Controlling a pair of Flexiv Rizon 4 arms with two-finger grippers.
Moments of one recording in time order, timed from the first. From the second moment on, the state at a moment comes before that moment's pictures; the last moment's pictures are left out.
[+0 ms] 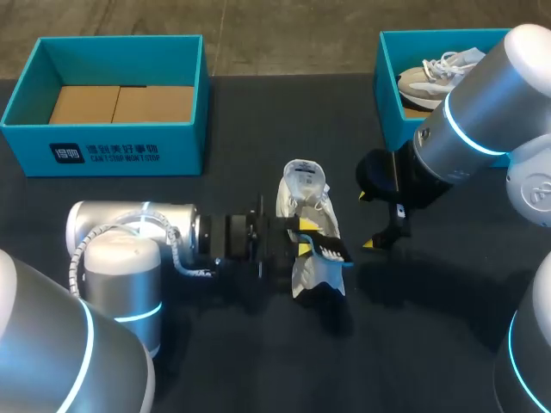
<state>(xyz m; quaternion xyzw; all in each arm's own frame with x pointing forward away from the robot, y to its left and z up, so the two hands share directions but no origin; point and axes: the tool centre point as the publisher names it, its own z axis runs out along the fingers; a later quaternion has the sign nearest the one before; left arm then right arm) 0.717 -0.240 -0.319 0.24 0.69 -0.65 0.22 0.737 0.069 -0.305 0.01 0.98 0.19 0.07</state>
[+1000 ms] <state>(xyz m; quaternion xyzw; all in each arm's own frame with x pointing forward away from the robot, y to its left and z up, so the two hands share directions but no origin) 0.725 -0.236 -0.338 0.20 0.70 -0.64 0.23 0.737 0.069 -0.305 0.01 0.98 0.19 0.07</state>
